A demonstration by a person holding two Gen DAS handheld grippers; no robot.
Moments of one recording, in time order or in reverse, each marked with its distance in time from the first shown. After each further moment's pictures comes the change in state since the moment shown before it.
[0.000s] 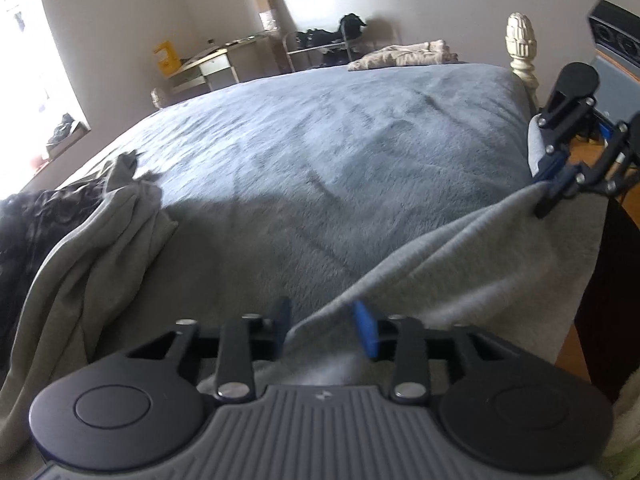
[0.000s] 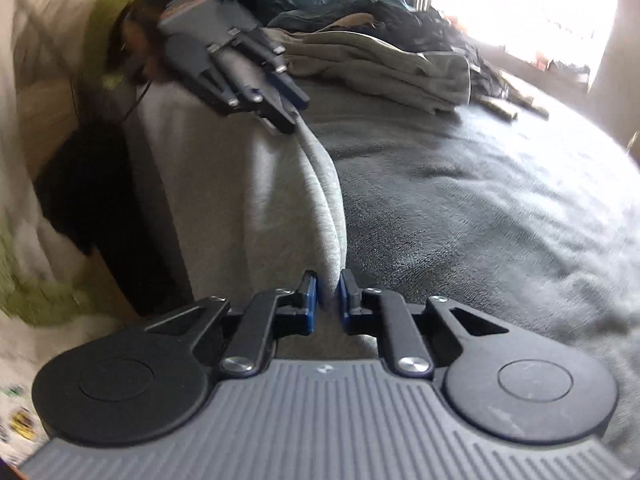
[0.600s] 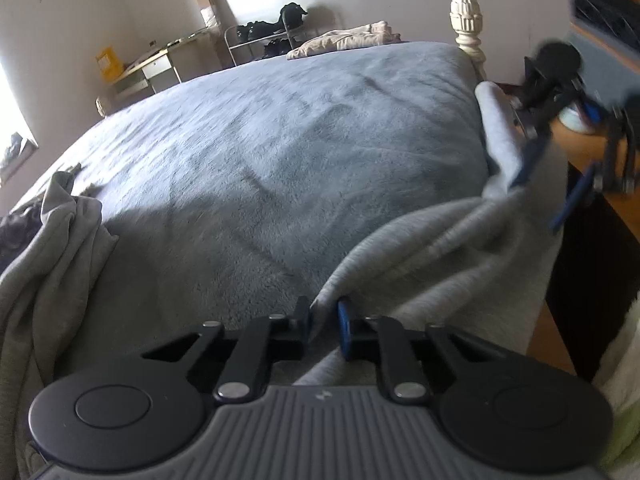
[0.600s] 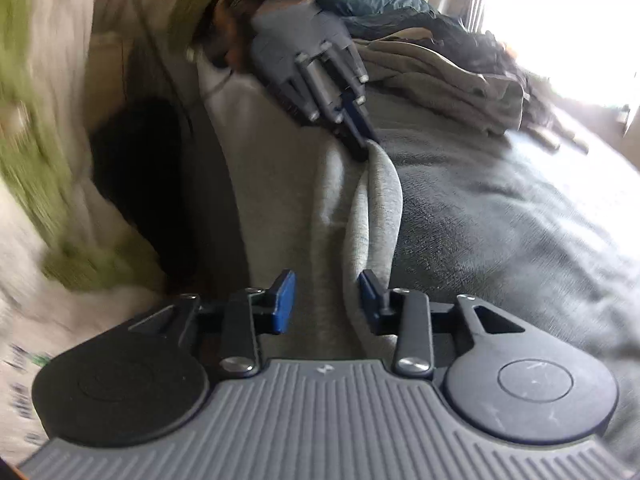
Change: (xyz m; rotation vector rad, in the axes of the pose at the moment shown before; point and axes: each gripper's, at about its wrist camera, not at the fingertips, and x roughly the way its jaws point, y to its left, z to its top) left arm 0.010 -0.019 -0.003 0.097 0.020 -0.106; right arm -0.022 0.006 -0.002 -0.034 -0.044 0.156
